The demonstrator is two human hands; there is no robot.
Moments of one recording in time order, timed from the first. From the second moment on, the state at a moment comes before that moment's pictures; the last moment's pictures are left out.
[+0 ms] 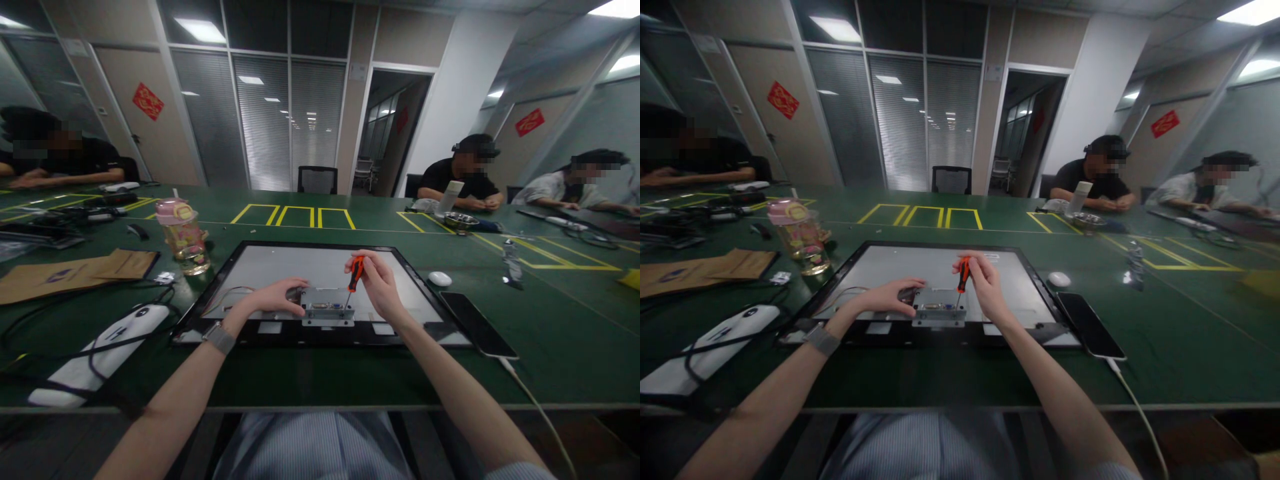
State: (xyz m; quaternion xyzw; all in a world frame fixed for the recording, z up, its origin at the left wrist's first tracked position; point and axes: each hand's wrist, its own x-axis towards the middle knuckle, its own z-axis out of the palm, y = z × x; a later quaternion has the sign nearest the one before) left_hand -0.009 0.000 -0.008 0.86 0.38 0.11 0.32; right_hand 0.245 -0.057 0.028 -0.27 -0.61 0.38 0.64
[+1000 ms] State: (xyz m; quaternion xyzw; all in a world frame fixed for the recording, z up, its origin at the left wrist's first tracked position) left_hand -0.010 0.003 -0.010 0.86 0.37 0.12 0.34; right_hand 0.246 -0.062 0.026 -0.35 -0.69 0.11 0.63
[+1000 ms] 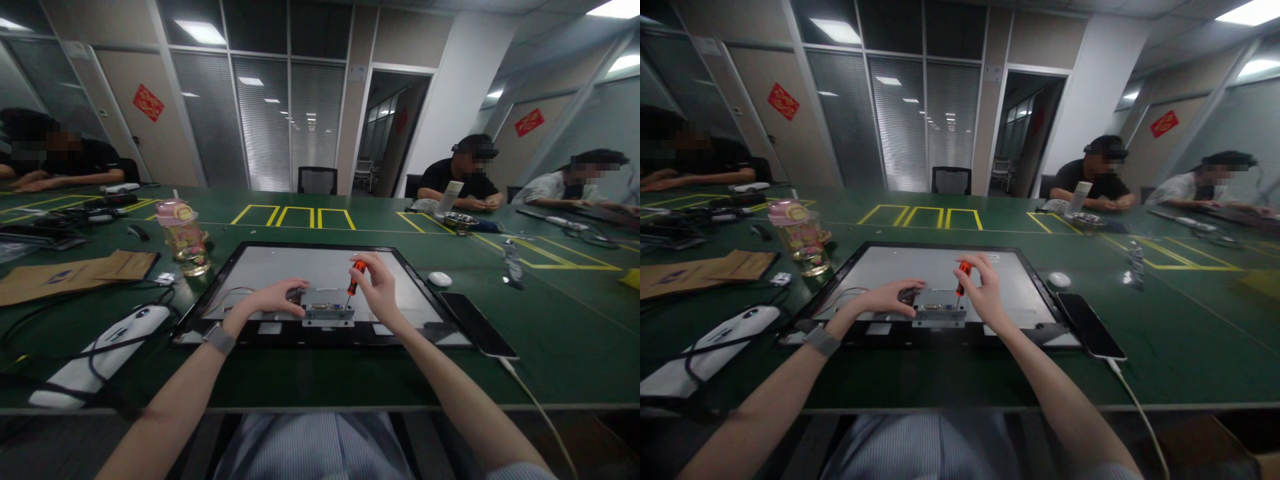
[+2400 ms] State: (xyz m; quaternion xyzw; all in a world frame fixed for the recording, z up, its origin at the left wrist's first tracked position) left_hand -0.008 0.004 -0.011 0.86 0.37 0.12 0.34; right_hand 0.245 -0.066 0.032 -0.30 -0.67 0.20 0.65
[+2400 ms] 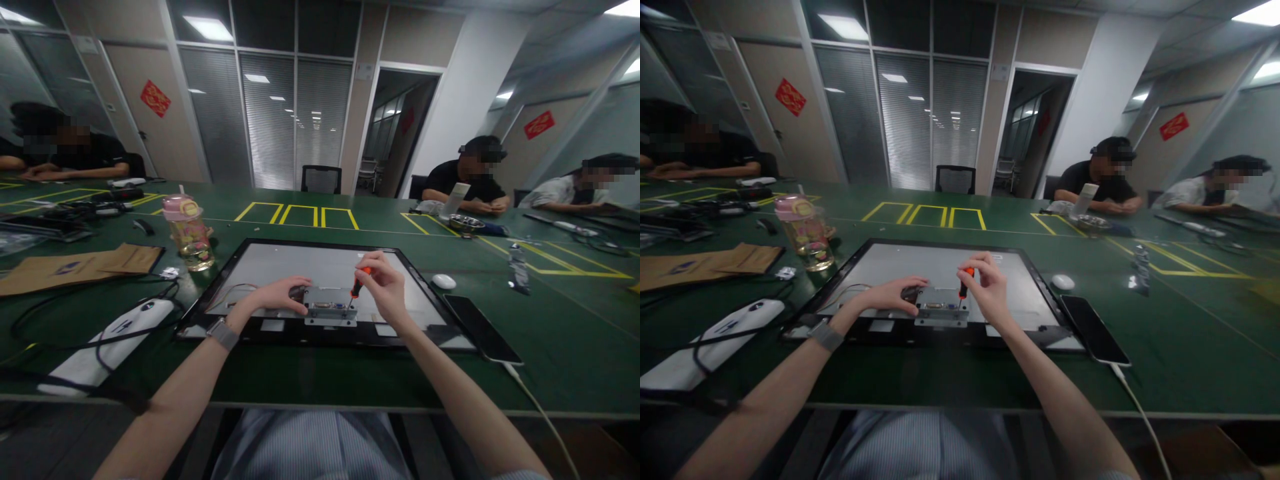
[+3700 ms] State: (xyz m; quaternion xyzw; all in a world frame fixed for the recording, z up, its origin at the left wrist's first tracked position) left_hand -0.008 0.000 -0.010 0.86 0.38 0.11 0.33; right_hand 0.242 -0.065 0.029 -0.33 -0.65 0.22 0.65
